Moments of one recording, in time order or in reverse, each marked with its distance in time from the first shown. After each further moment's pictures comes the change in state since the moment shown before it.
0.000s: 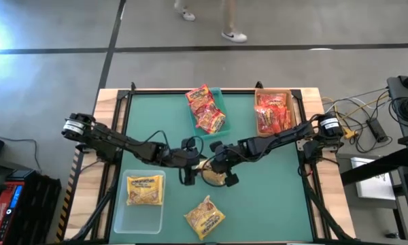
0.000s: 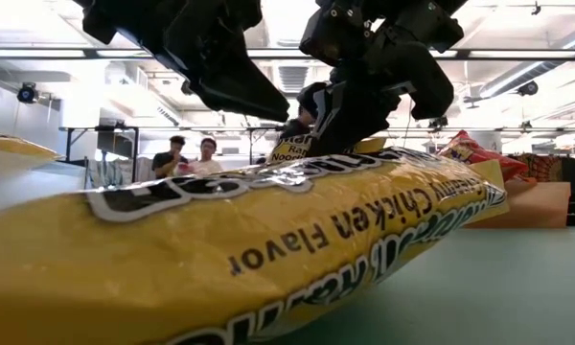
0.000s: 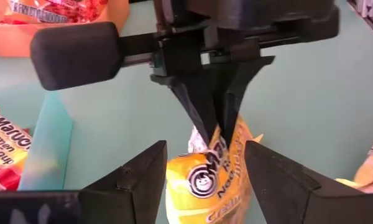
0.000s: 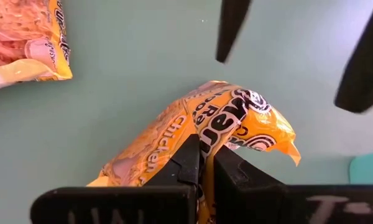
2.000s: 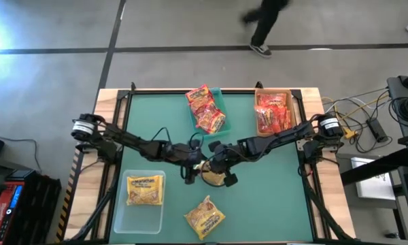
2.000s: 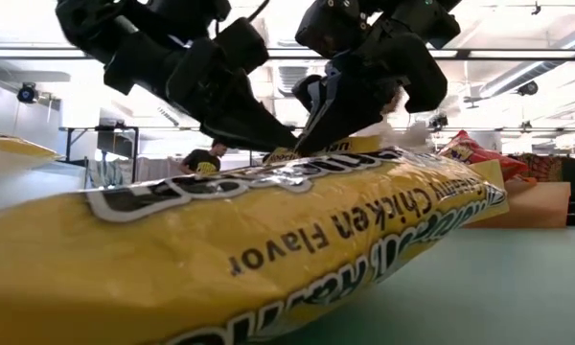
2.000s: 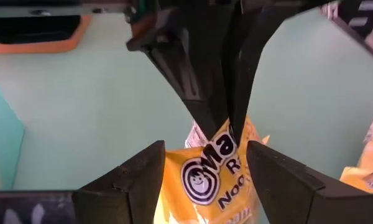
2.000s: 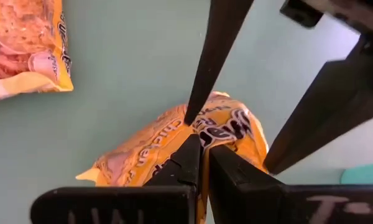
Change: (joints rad) left arm 0.089 0.103 -0.117 0.299 0.222 0.054; right arm 0.000 0.001 0.019 0.007 -0.002 -0.016
